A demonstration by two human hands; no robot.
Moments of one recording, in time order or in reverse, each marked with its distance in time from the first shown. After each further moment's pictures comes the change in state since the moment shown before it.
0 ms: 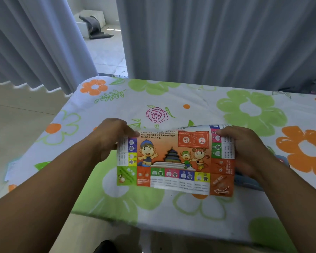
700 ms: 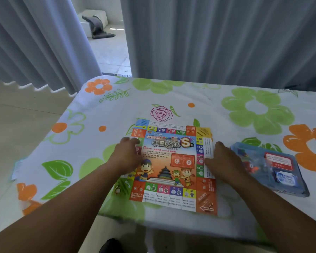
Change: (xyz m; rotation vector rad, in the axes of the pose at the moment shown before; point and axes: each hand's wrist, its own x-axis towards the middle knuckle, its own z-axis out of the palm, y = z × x) left_hand 0.026 -0.071 0.019 0.776 0.037 0.220; right_hand 0.016 0.064 0.029 -1.197 0.089 -0.082
